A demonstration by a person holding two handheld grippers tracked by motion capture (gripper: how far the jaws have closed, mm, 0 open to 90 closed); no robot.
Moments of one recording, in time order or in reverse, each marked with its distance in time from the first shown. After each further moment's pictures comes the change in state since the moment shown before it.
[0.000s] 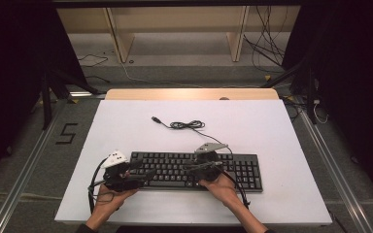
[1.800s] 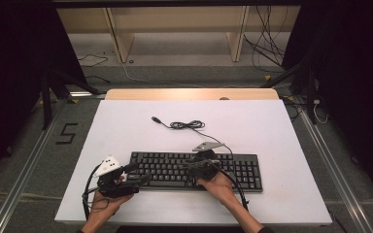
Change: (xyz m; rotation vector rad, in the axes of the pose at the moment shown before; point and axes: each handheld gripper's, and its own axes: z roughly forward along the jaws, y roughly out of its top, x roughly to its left) left arm 0.001 -0.013 -0.015 -0.052 0.017 0.011; right arm -0.004 0.000 0.014 0.021 -0.025 0.029
